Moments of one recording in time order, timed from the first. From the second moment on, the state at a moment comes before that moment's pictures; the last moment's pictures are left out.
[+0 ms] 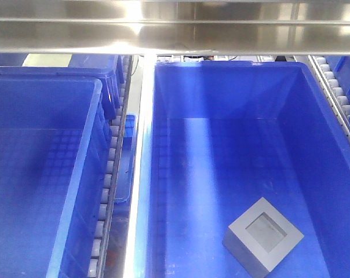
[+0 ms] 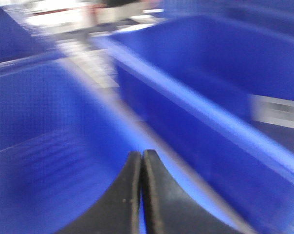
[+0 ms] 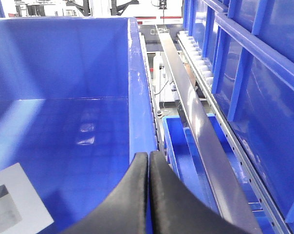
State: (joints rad) left arm -0.49 0.07 -0.40 0.02 0.60 -0.01; right arm -0.08 -0.02 0.02 0.01 0.19 0.01
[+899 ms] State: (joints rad) left arm 0.02 -0.01 -0.13 0.06 0.35 -0.01; right arm -0.08 -0.02 0.02 0.01 0.19 0.01
